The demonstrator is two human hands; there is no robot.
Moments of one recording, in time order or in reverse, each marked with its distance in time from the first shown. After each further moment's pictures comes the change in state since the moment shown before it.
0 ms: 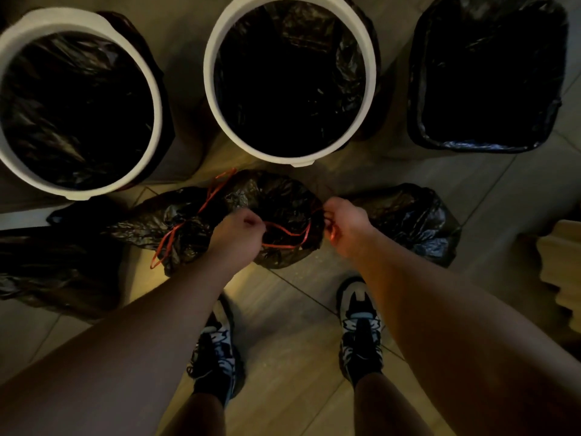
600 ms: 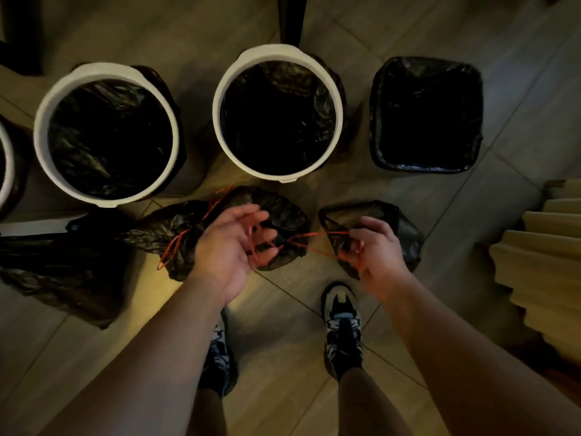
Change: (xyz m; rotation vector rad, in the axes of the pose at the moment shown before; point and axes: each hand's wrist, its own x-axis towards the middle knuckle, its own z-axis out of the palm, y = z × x) left_hand -0.122 0.059 -0.046 -1.111 -0.219 -0.045; right_hand -0.151 -0.009 -0.083 0.104 -0.075 -0.314
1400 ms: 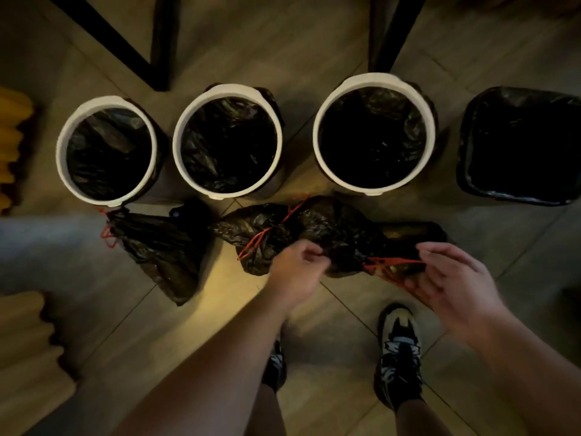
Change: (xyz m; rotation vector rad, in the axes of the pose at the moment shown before) left_hand -0.017 -0.011 -0.068 0.937 0.147 0.100; right_hand -0.073 -0.005 0.028 -0.074 -0.238 -0.094
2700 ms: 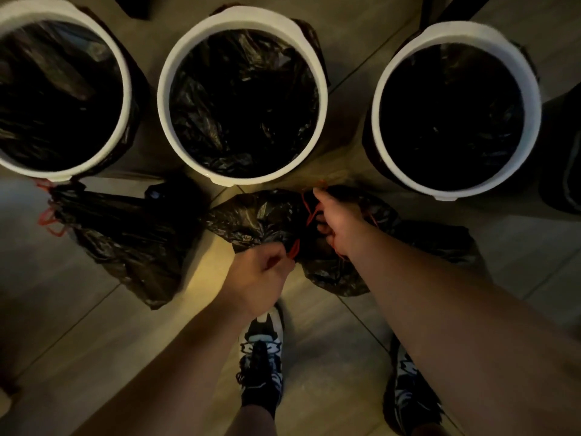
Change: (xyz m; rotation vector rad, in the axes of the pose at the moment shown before) left_hand 0.087 -0.099 -0.080 0.010 0.017 0.118; right_hand 0.231 0.133 0.219 -0.436 0.157 0.356
